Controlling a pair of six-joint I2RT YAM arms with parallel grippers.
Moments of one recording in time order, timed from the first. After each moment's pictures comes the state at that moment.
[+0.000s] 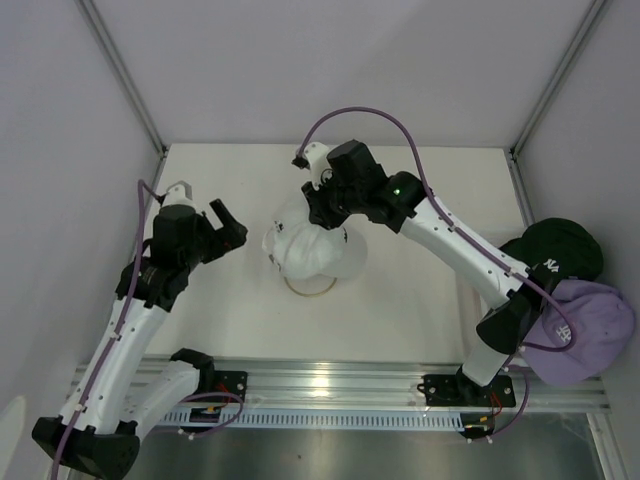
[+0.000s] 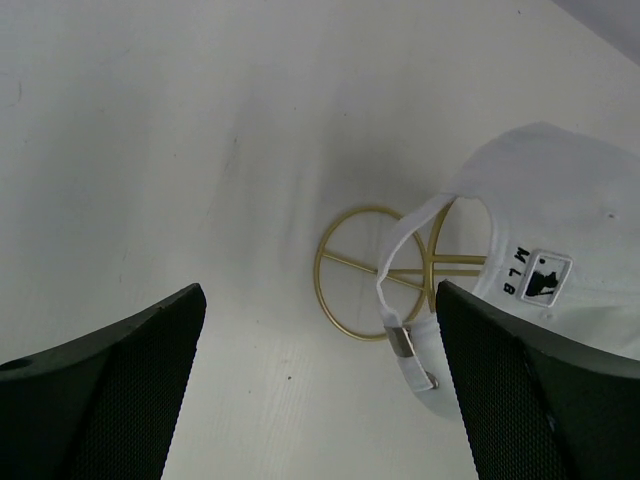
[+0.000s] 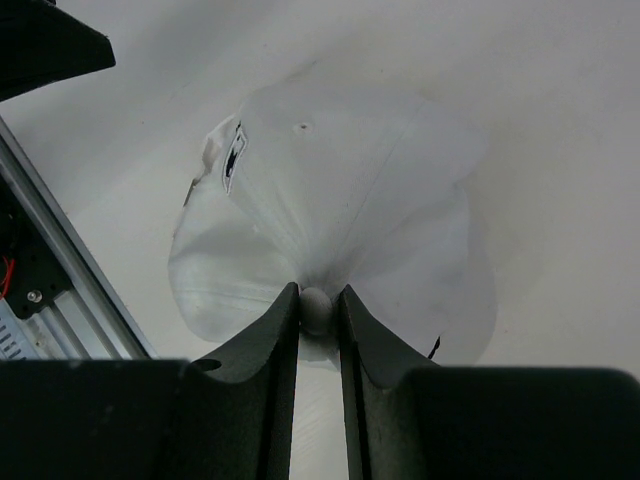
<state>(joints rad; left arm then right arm) -0.27 0.84 0.99 -0.71 -0.15 -0.61 0.84 1.70 1.85 -0.79 -0.14 -0.02</state>
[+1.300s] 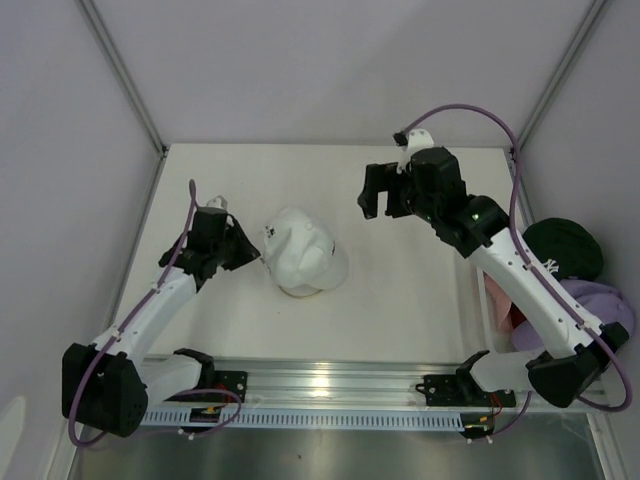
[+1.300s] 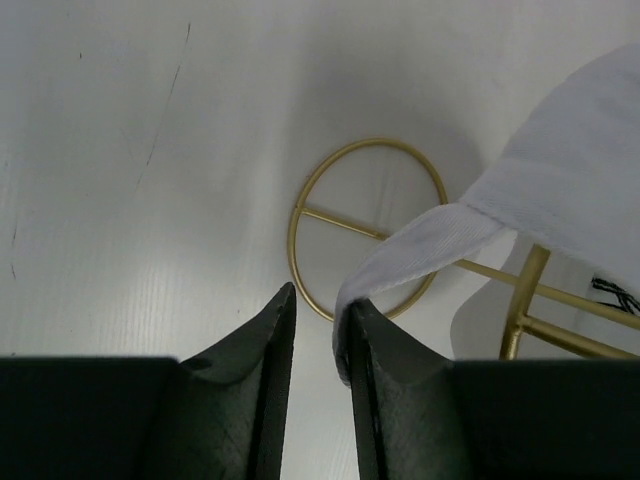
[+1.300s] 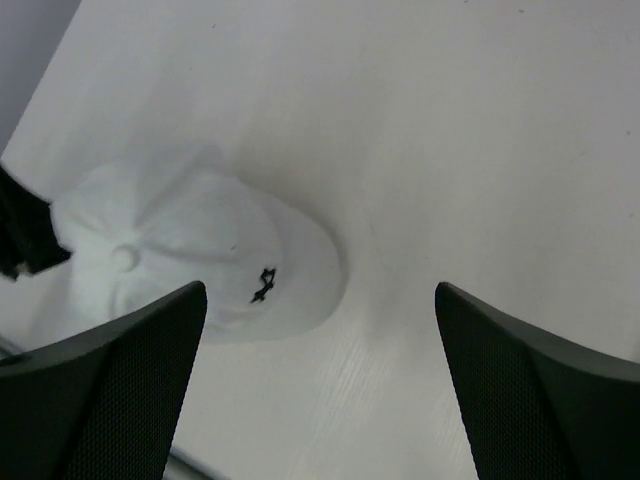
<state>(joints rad) -0.26 1.10 0.79 -0.47 0.05 -0.65 0.66 1.33 1.56 -0.68 0.09 0.26</state>
